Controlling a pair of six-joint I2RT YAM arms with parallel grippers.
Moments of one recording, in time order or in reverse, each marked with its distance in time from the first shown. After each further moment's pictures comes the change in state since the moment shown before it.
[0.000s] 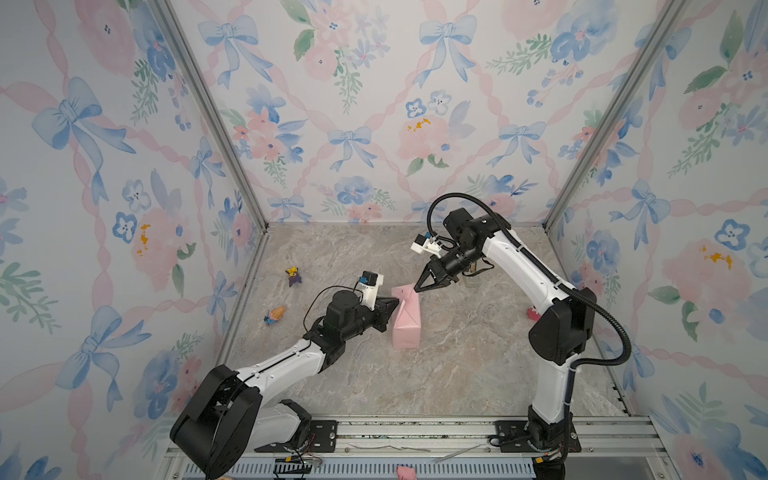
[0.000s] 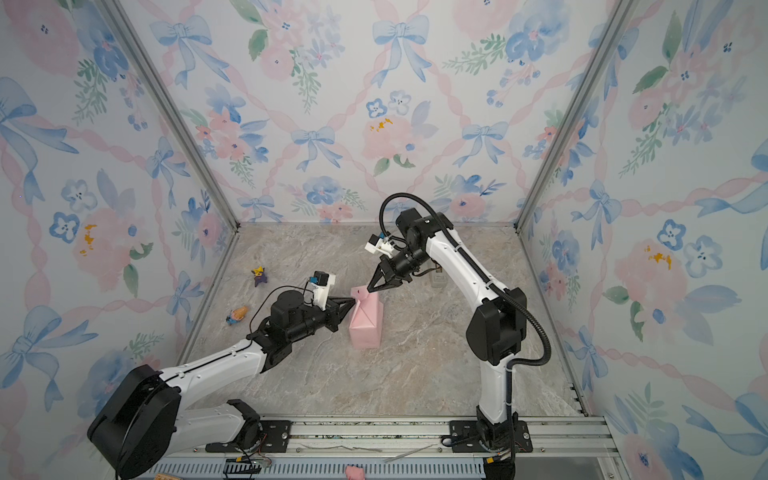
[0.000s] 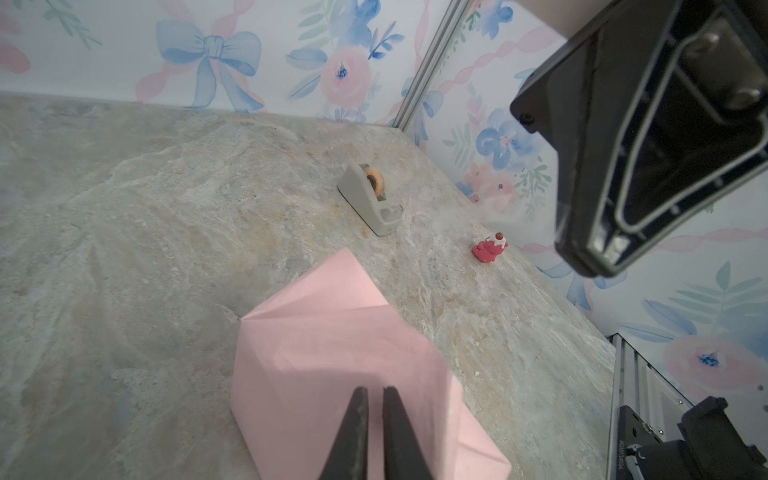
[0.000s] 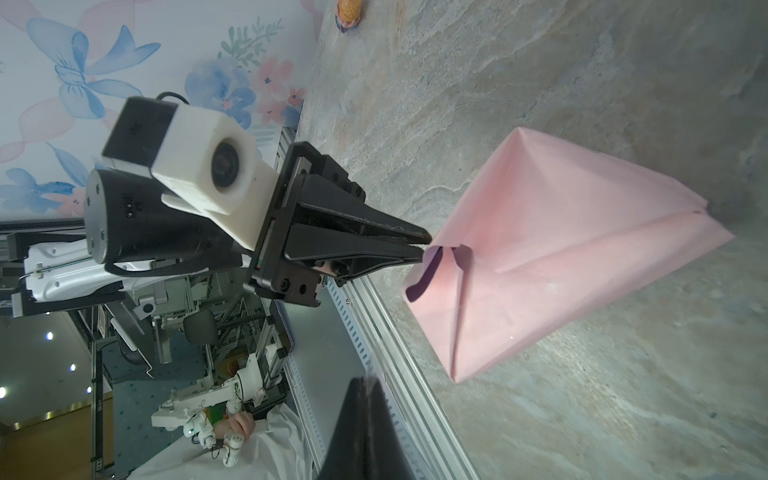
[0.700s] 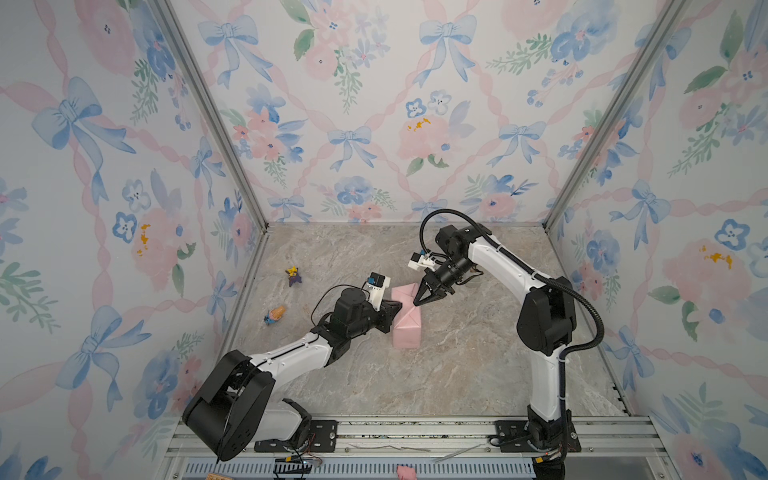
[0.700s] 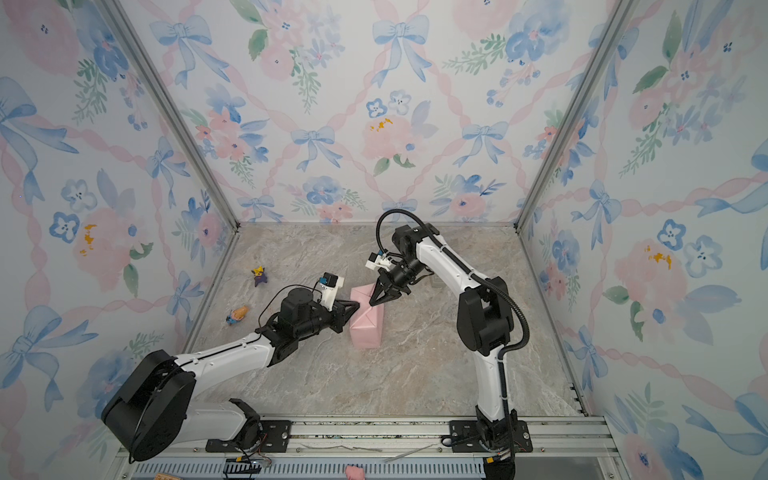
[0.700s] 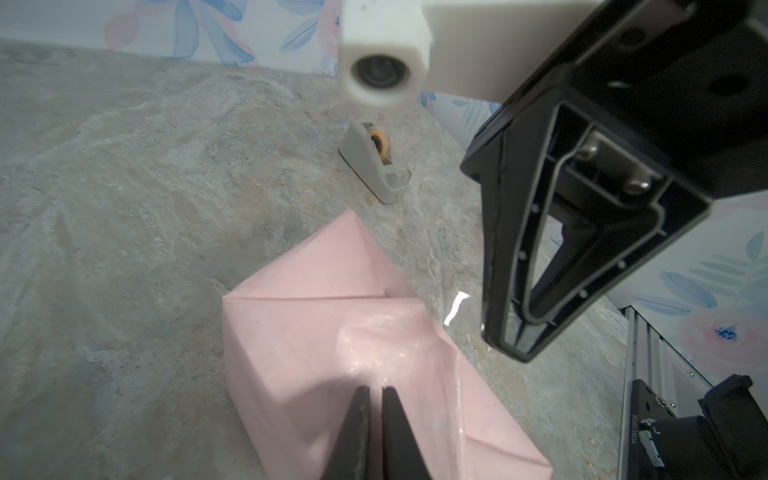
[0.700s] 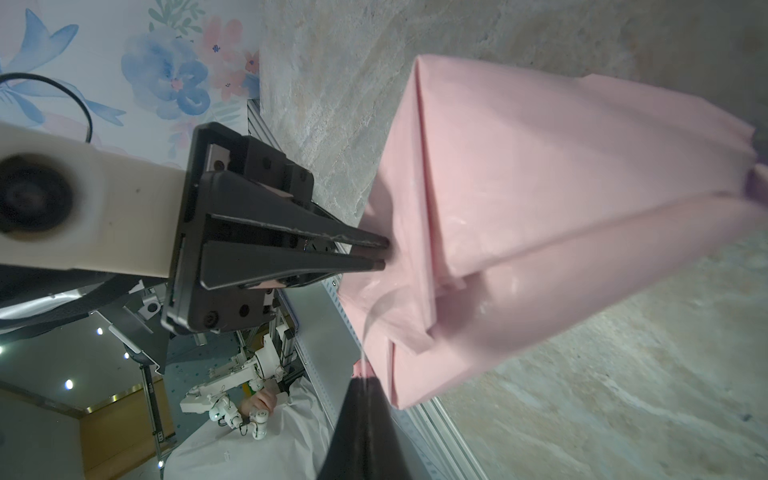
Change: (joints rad) left arm -0.013 0.074 0.041 -0.047 0.009 0.036; right arm 0.000 0.103 -0.087 -0.009 0.008 -0.027
